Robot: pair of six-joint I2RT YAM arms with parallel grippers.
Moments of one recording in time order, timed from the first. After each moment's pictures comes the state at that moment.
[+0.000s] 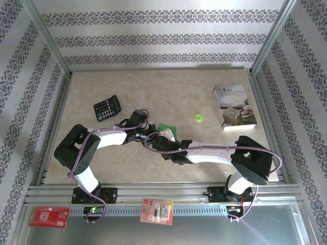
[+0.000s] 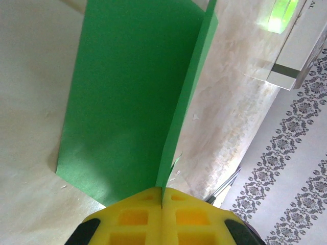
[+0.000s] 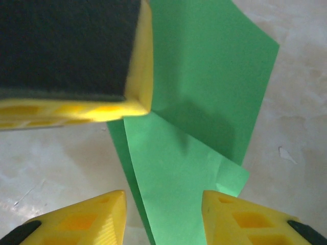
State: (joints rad) left arm -0.56 1.69 0.80 0.04 0.61 -1.21; right arm 1.10 1.61 0.87 -0.40 0.44 0.61
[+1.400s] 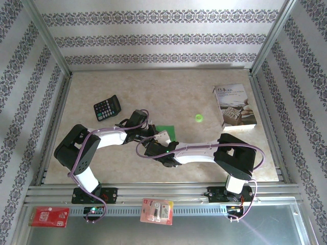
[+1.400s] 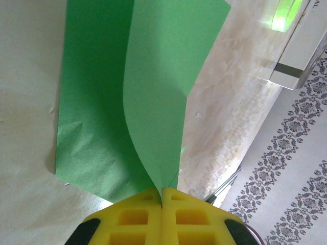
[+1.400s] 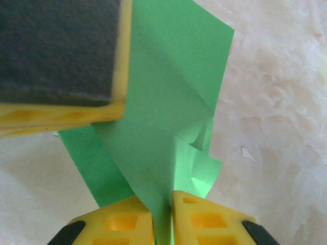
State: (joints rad) left arm -0.56 1.69 0.80 0.03 0.61 -1.22; right arm 1.16 1.76 0.97 -0.55 0.65 0.67
